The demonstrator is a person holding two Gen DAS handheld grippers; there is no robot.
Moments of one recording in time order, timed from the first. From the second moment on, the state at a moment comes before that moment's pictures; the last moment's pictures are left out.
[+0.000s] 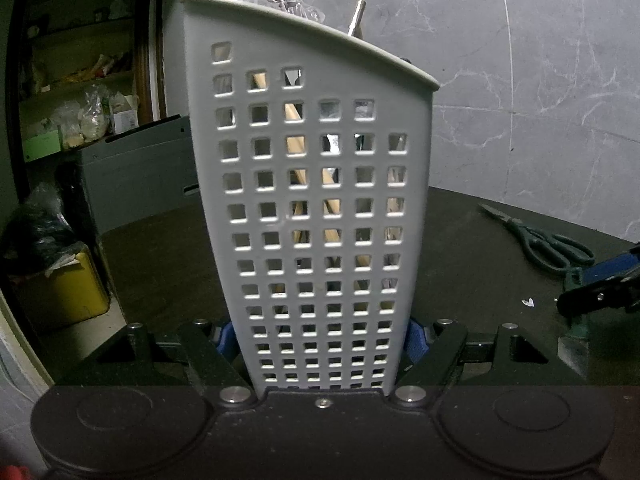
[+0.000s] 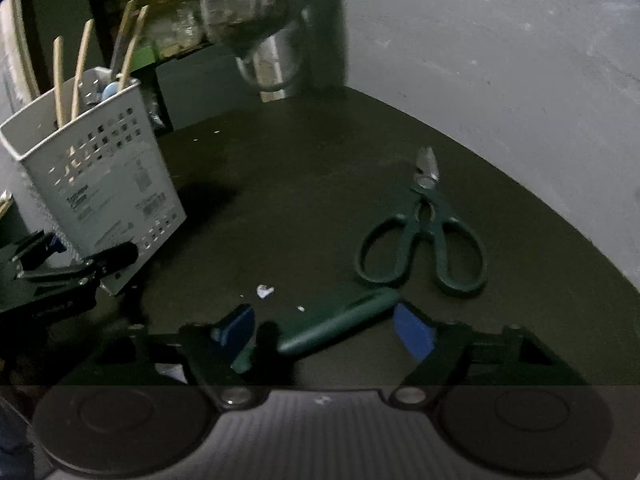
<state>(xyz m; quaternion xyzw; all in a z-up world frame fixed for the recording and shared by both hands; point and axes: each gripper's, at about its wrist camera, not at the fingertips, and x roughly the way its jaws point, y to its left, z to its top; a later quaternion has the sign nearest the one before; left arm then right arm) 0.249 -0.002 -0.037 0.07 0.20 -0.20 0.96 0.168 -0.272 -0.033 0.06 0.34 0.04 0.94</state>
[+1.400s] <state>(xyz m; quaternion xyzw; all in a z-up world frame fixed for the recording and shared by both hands) 0.249 -0.001 -0.036 0.07 0.20 -0.20 0.96 0.193 -0.242 -0.018 -0.11 0.41 0.18 0.89</state>
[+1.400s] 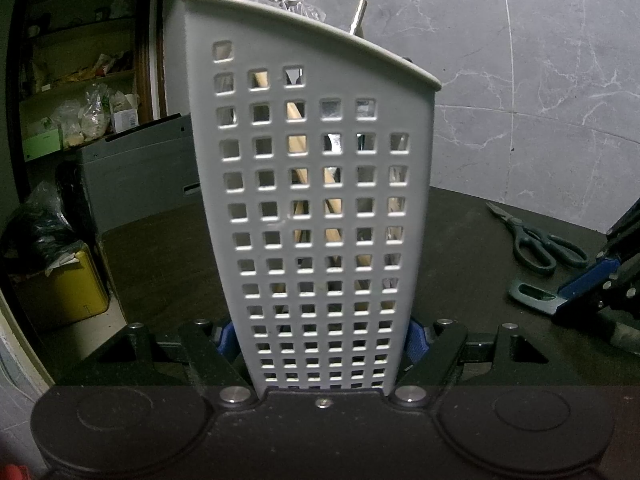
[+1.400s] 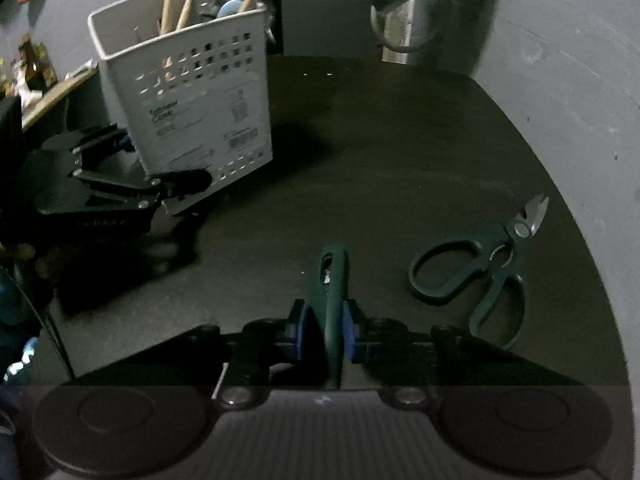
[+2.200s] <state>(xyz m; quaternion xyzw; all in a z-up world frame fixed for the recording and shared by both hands) 0.250 0.000 -0.037 0.07 0.20 -0.20 0.96 0.111 -0.144 -0.061 -0.48 0.27 0.12 0.83</state>
